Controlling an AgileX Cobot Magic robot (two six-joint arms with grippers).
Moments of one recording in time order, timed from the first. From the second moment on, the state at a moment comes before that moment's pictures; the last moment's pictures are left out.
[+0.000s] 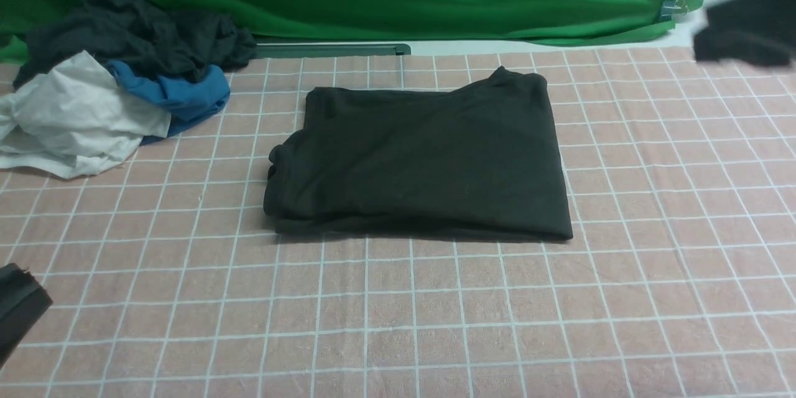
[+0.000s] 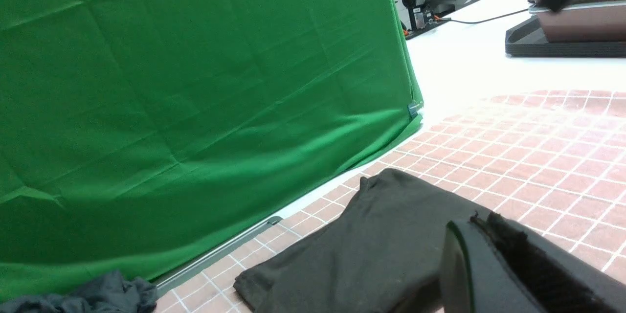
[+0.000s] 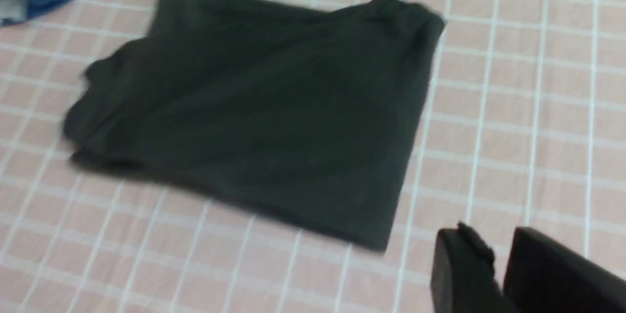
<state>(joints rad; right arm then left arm) 0.29 1.14 -1.19 0.10 0.90 0.07 -0.41 0.05 -0.43 -0.31 0.45 0.59</state>
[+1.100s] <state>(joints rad) 0.34 0.42 -0.58 0.09 0.89 0.12 -0.41 0.05 -0.43 -0.30 0.46 0.59</state>
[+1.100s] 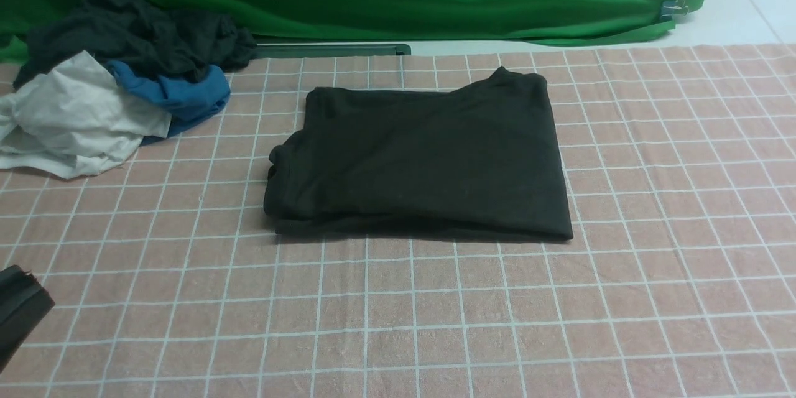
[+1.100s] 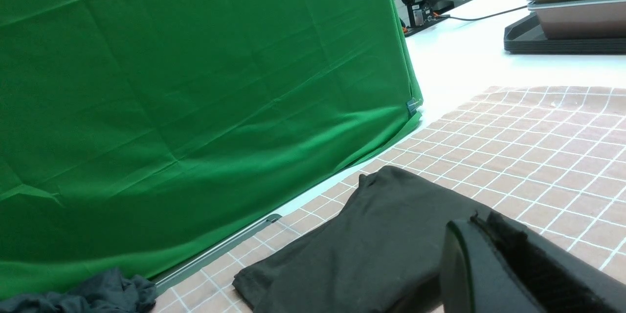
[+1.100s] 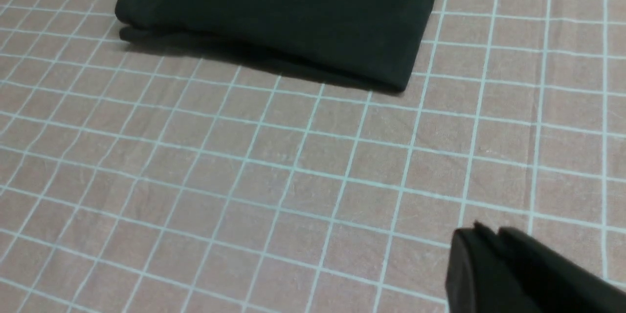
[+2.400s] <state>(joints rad) 0.06 0.19 -0.13 0.08 0.33 -0.09 -0.41 0.05 -0.43 -0.30 0.46 0.59</state>
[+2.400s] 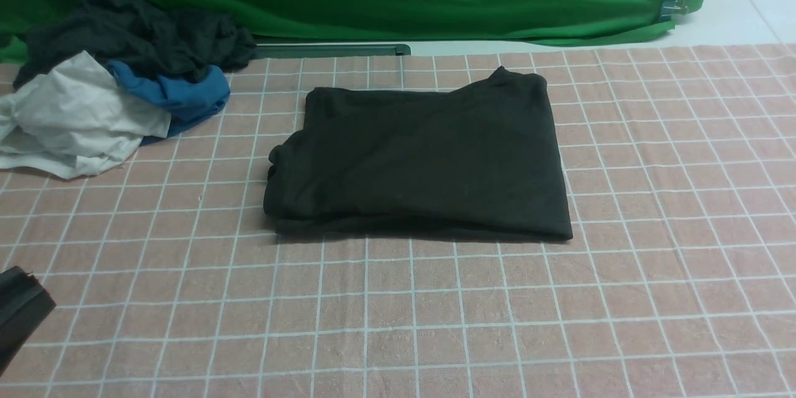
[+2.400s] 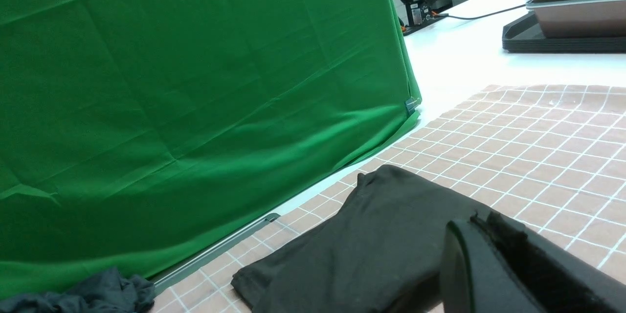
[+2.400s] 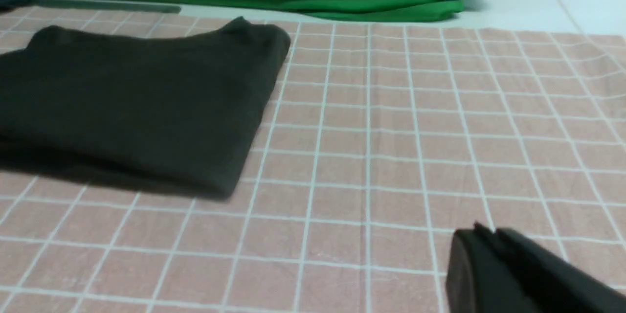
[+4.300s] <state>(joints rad) 0.06 0.00 0.01 0.08 0.25 -0.09 -0.37 0.05 -0.35 -0.29 0.33 0.59</state>
